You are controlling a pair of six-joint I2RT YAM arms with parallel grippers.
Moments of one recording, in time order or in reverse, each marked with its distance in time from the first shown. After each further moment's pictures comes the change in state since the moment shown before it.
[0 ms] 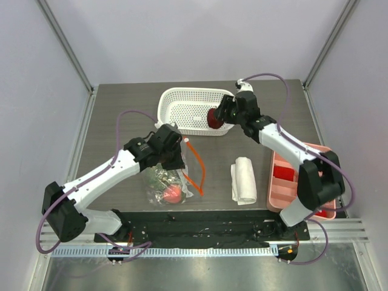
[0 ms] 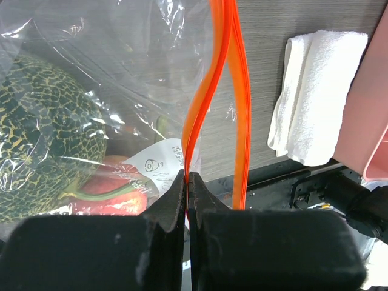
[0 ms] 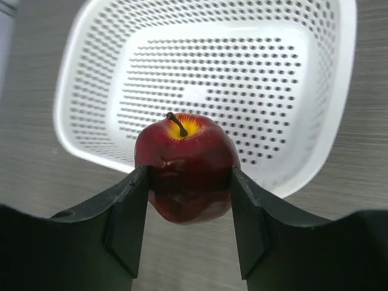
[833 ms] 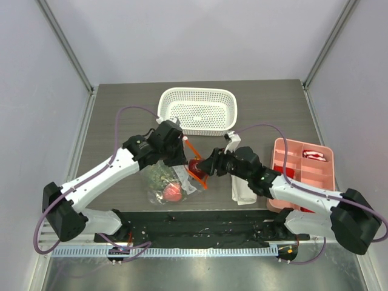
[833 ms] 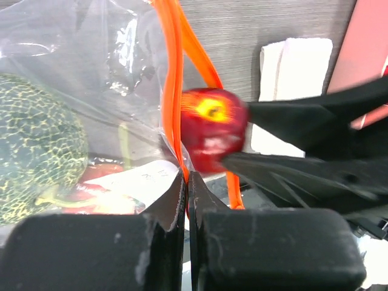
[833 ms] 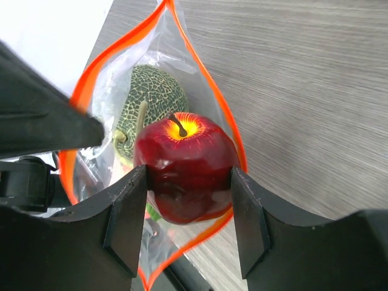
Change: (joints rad) left arm -0.022 0.008 0.068 -0.002 -0.014 0.018; right arm 0.353 -0.408 -0.654 0.366 -0.125 0.153
